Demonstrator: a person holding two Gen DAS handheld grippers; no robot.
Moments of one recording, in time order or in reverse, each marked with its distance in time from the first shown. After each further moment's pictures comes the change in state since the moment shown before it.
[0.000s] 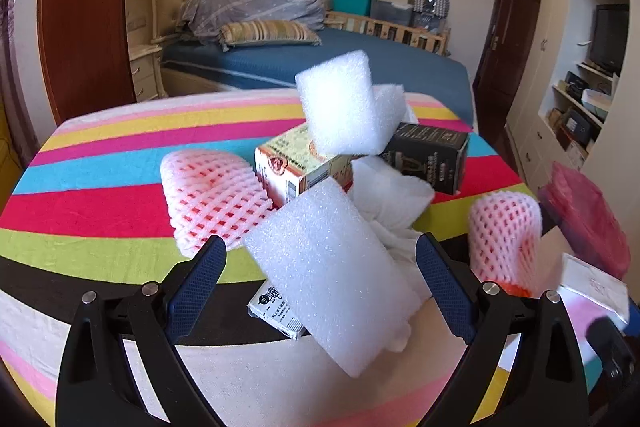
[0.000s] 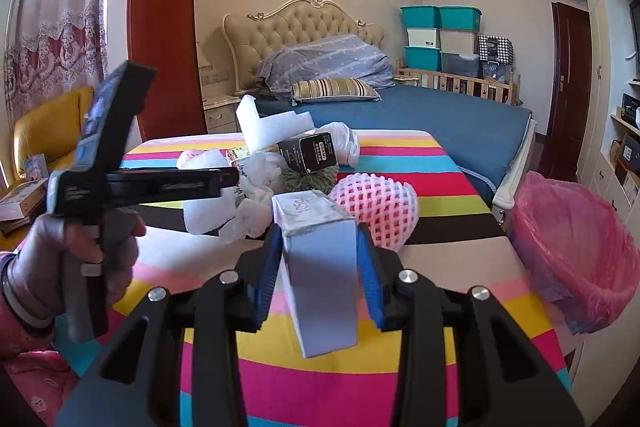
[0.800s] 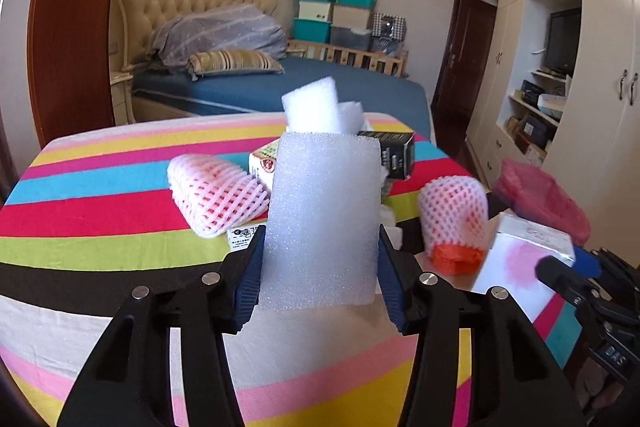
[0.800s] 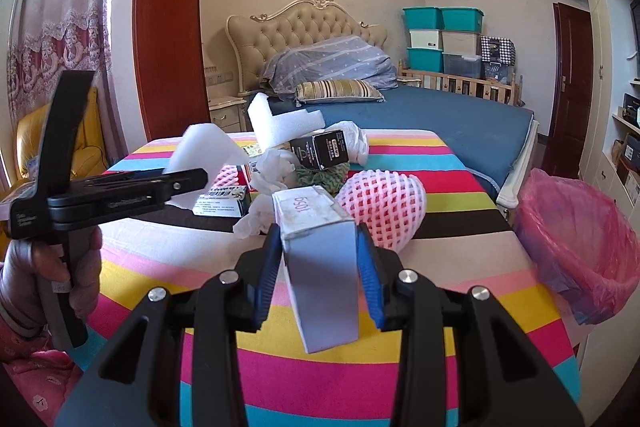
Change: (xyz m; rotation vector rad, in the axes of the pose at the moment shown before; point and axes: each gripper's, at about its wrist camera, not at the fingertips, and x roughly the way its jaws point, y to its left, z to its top) left arm -0.064 0.016 -0.033 0.069 -0.141 -0.154; right arm -0.002 0.013 -0.004 0.015 -0.016 0.003
